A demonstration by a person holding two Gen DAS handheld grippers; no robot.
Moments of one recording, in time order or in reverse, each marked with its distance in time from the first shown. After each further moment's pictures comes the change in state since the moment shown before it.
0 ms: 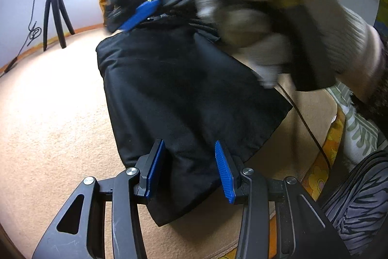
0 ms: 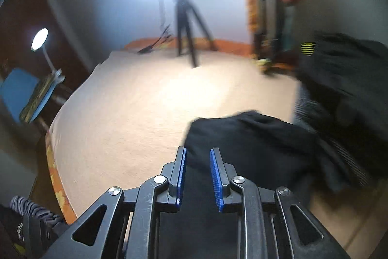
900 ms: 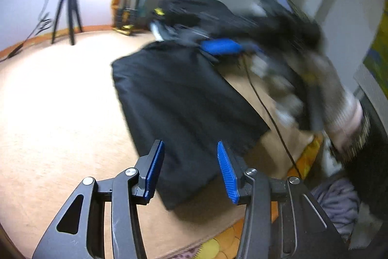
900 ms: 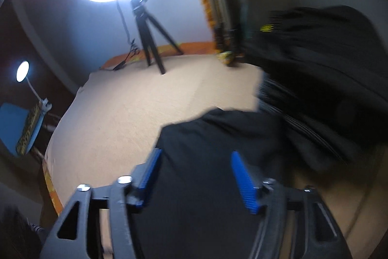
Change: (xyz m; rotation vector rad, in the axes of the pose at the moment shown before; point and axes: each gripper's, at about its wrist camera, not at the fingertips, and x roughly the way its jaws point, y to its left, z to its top) left arm -0.047 0.016 0.005 -0.145 -0.040 -0.089; right arm -0.058 -0.062 -0.056 0.251 -0.109 -0.097
